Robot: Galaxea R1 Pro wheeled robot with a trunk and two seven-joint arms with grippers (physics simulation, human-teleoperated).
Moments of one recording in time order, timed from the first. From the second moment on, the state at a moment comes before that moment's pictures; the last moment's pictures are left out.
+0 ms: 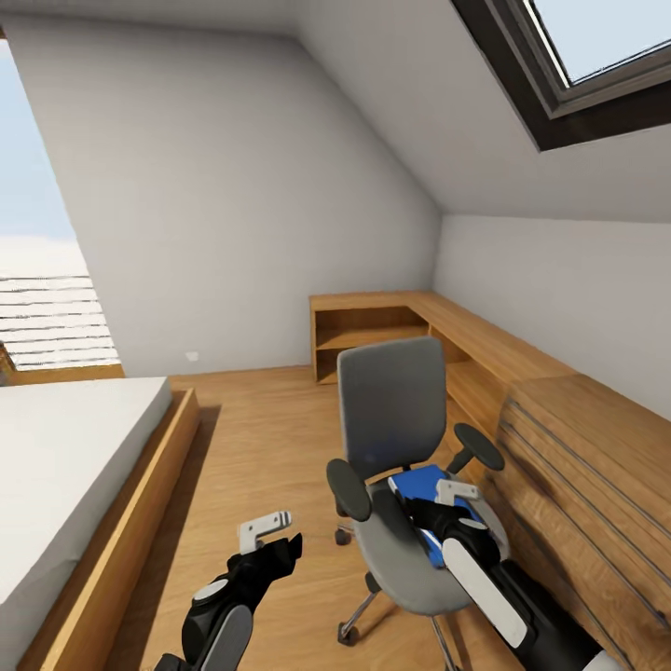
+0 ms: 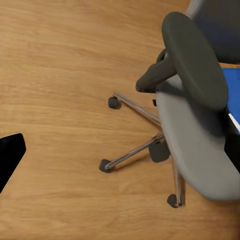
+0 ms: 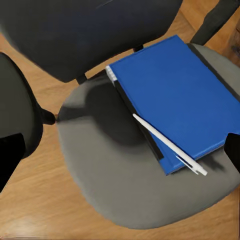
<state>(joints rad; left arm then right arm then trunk) -0.12 -0.08 -0.33 -1.53 0.56 0.55 0.53 -0.44 -0.18 0.53 -1.23 -0.81 0.43 -0.62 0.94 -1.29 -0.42</state>
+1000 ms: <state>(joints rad) -0.12 -0.08 -0.23 -1.56 0.56 0.55 0.53 -0.44 -0.21 0.52 -1.13 -0.59 0.43 -0.36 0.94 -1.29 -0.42</state>
